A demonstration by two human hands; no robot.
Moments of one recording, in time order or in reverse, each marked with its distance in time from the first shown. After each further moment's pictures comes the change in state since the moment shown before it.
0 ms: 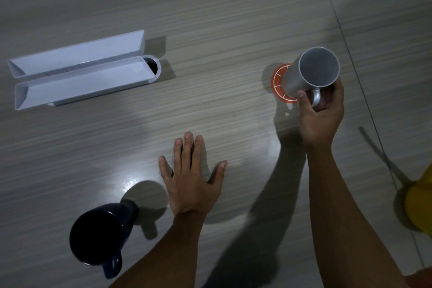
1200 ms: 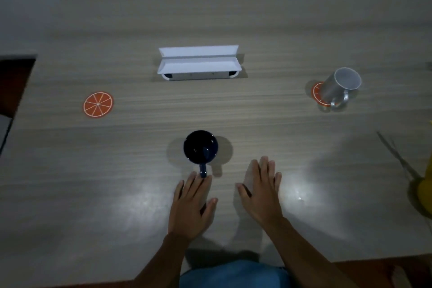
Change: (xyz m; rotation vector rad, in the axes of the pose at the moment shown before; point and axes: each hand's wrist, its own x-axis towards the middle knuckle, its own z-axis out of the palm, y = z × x) left_hand -0.186 -0.182 -0.025 -0.098 -0.014 0.145; right_hand -0.333 0.006 0.023 -1.054 -0.767 -0.203
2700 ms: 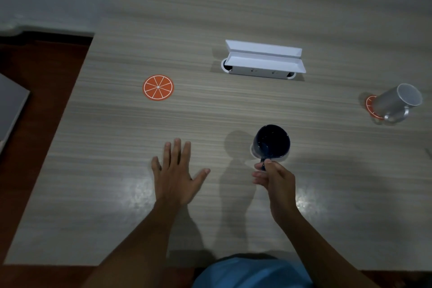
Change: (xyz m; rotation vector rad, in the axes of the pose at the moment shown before) left_hand -0.001 -0.170 -0.093 0.082 0.086 -0.295; right_hand -0.023 -0.185 0.001 1.188 0.150 0.337
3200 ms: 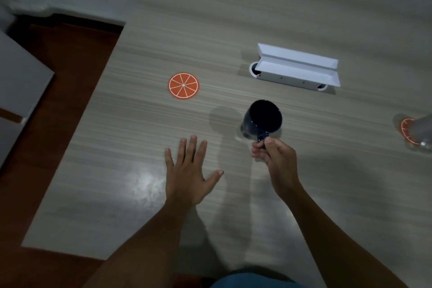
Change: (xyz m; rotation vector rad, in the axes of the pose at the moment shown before) left_hand 0.014 -0.016 -0.006 0.033 0.007 0.010; right_hand 0.047 -0.033 0.067 -0.150 -0.273 -0.244
